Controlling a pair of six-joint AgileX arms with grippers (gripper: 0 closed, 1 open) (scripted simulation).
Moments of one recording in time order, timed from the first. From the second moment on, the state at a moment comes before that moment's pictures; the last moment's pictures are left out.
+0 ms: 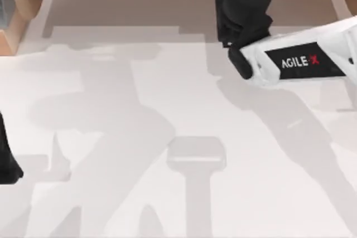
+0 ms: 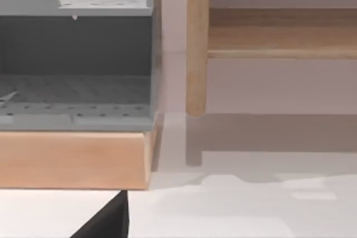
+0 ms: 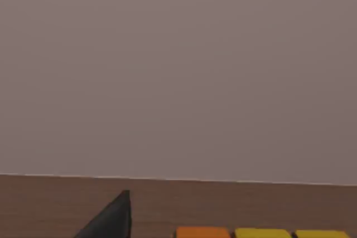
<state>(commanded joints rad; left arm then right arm) 0.00 0.00 0.00 0.00 0.00 0.00 0.51 2.40 1.57 1.08 0.52 -0.14</state>
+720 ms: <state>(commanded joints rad) 0.00 0.00 0.00 0.00 0.00 0.00 -0.12 1.97 0.86 1.64 -0.10 -0.92</state>
